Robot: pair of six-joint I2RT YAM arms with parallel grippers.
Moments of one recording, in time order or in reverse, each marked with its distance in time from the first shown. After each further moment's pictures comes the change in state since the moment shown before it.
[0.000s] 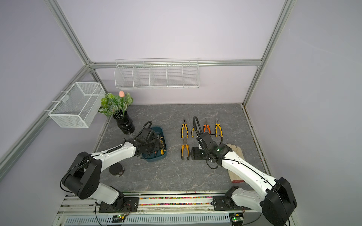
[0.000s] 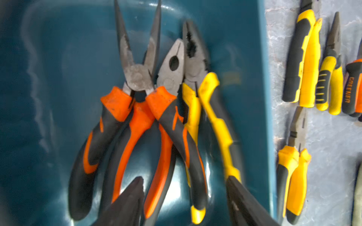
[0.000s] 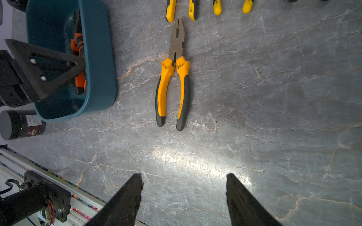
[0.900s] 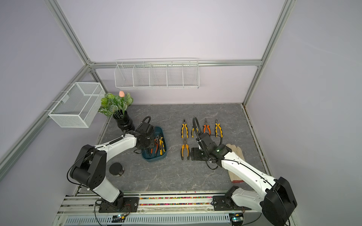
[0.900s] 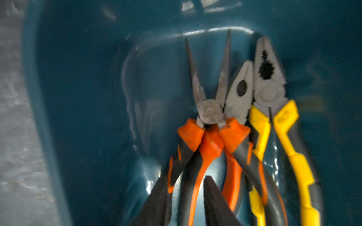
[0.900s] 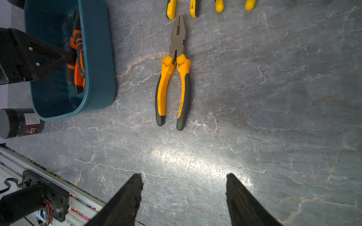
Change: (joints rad) left arm 0.092 0.148 0.147 -0.224 -0.110 0.201; right arm 0.006 0.000 -0.015 0.013 0.000 0.000
